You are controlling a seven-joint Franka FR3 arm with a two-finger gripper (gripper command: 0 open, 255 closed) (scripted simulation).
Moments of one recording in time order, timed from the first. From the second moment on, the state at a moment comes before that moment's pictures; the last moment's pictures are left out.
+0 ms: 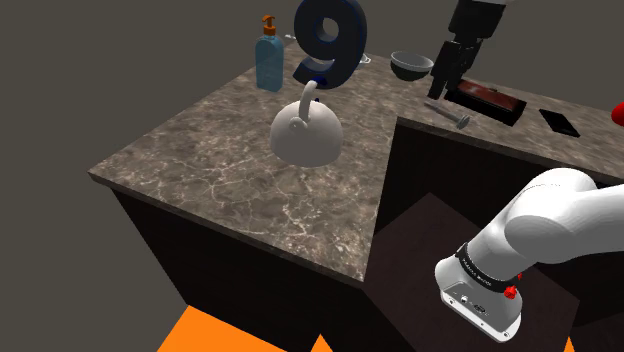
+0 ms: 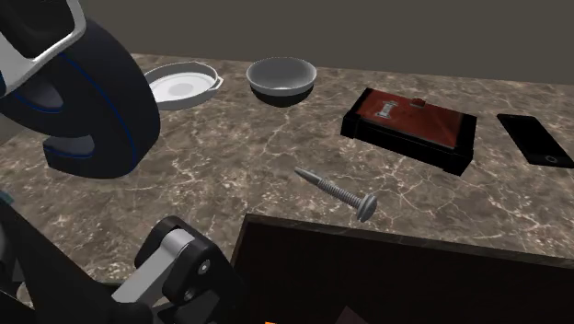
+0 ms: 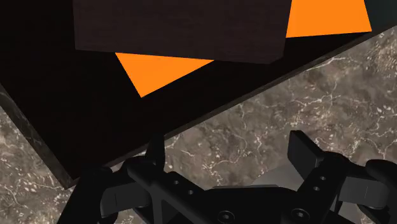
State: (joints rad) arm 0.02 -0.77 0.02 -2.29 0.06 1.45 -0.05
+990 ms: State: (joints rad) arm -0.07 -0.62 -0.27 -2.32 -0.08 1.65 -0.35
